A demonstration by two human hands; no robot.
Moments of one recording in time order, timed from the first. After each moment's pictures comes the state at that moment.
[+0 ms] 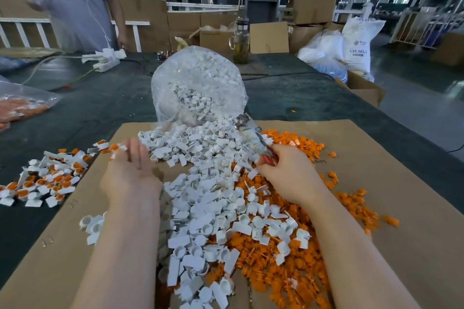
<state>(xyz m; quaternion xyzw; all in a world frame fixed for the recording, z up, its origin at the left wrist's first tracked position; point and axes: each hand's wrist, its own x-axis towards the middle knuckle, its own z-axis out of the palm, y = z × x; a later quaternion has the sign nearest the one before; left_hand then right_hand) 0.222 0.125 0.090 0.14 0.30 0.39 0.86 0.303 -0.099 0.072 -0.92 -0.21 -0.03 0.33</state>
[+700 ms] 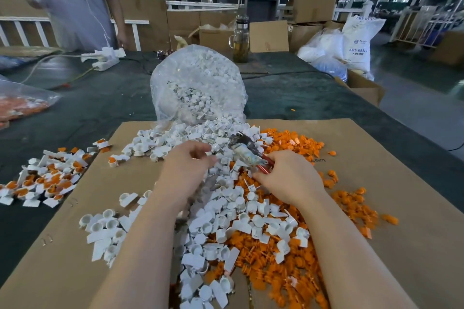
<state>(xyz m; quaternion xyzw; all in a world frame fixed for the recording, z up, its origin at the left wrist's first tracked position) 0.231 0.087 0.083 0.82 0.21 0.12 0.51 0.306 -0.095 0.064 -0.97 -0.17 -0.03 0.19</state>
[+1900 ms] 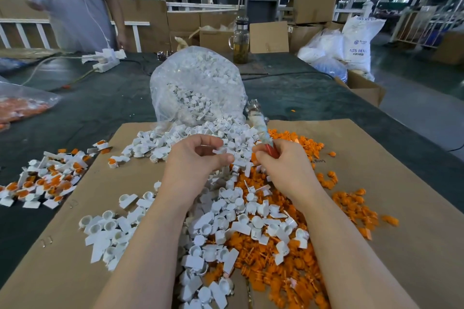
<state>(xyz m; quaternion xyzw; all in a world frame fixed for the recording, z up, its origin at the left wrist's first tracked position) 0.230 0.074 0.089 0.76 0.16 0.18 0.60 0.293 -0.089 0.080 -0.86 -0.15 -0.02 0.49</state>
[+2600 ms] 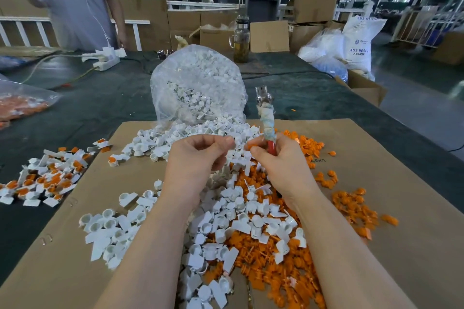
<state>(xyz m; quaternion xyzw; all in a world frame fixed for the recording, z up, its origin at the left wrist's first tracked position) 0.231 0.065 0.093 0.68 0.17 0.19 0.69 0.293 -0.083 0.076 -0.78 -0.17 -0.02 0.61</state>
